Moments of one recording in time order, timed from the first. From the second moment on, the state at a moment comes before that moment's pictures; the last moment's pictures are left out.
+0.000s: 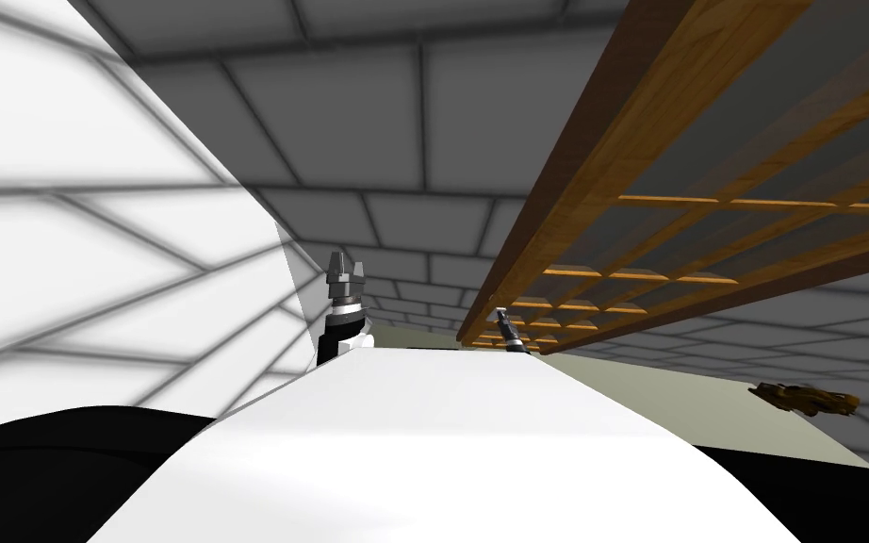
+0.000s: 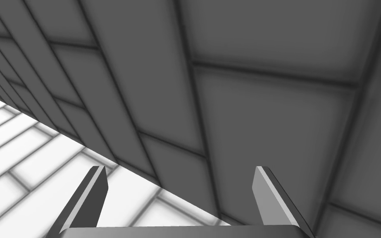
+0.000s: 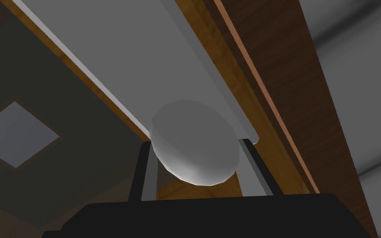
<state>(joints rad) 0.08 -0.31 -0.13 -0.65 0.11 -1.04 0.60</state>
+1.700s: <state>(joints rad) 0.07 -0.31 -0.07 -0.67 -0.02 -1.00 0.20</state>
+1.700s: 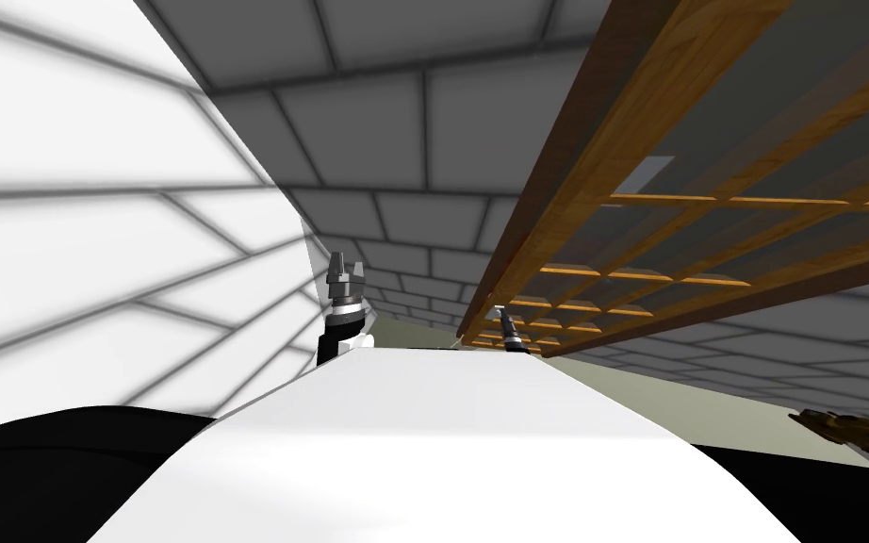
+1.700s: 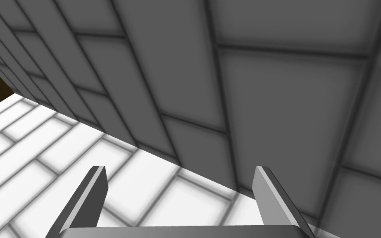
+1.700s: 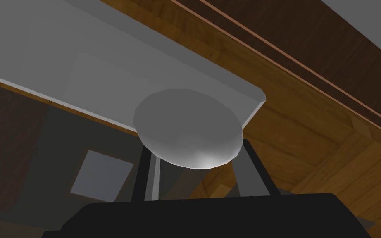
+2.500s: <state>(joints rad) 0.06 -0.32 -0.04 -0.65 -0.09 -0.99 0.01</state>
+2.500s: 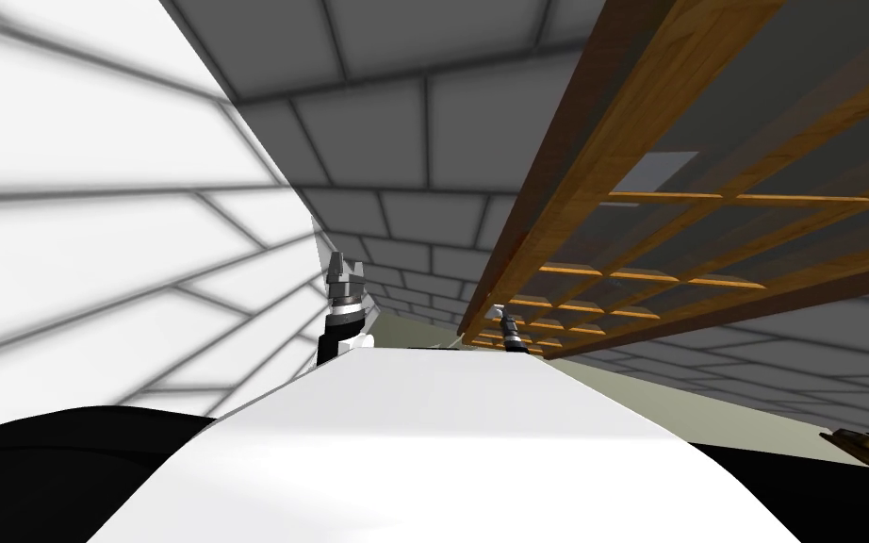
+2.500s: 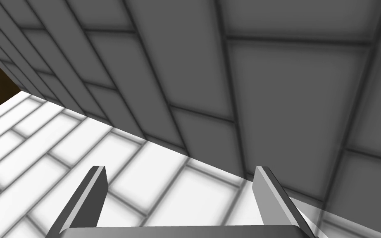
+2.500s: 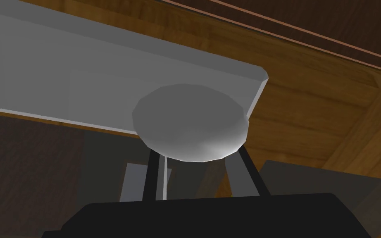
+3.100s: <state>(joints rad) 0.04 -0.32 -0.02 -0.62 -0.14 -0.99 -0.12</state>
